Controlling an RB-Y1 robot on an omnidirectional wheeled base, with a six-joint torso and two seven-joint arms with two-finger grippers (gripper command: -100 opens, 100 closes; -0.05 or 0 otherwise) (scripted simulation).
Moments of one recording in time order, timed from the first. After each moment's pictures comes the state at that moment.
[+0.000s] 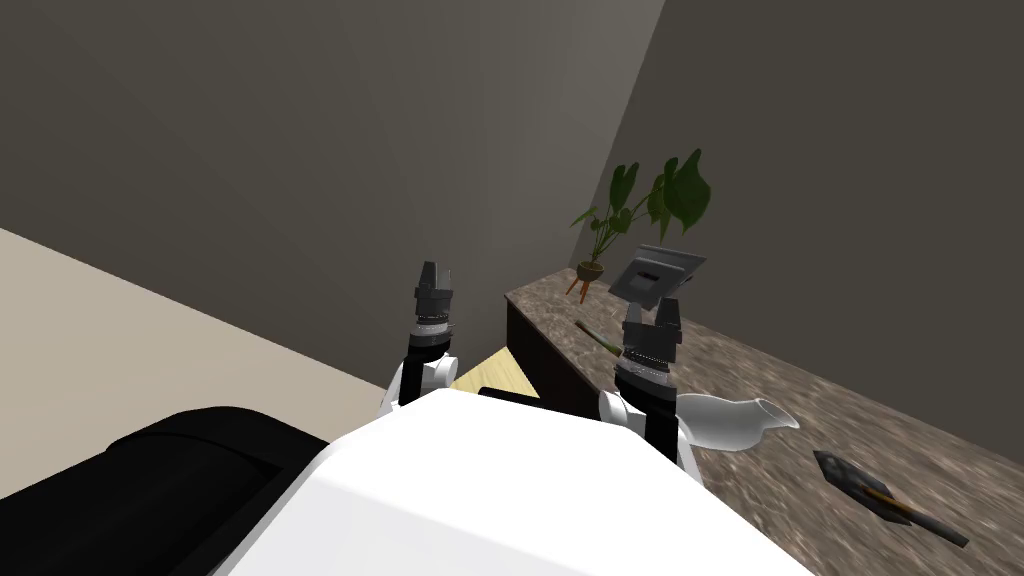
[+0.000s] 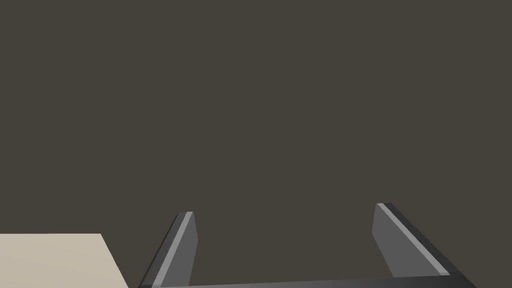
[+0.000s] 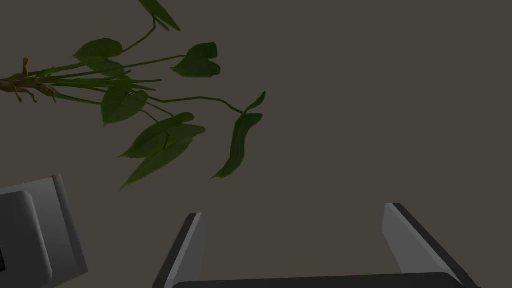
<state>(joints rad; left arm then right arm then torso) 0.47 -0.04 -0.06 -2.35 -0.08 -0.52 -0.16 0.50 0.04 -0.06 -2.29 0.09 -0.54 0.05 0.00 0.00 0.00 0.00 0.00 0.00</state>
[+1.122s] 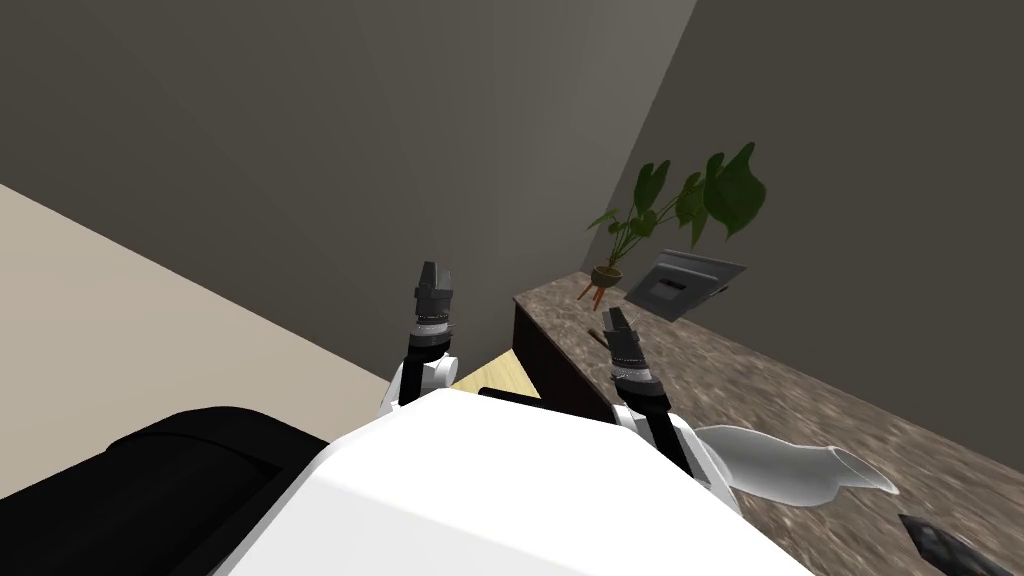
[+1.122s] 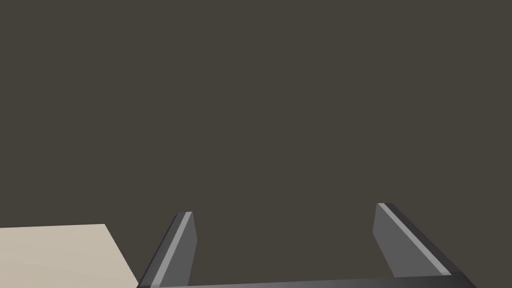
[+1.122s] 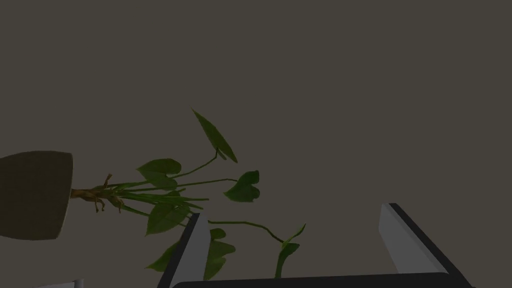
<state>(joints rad) 0.47 -0.04 -0.06 -2.35 -0.08 -0.52 -0.16 0.51 -0.30 -0.02 -2.15 0.13 -0.54 0.06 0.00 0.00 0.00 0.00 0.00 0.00</state>
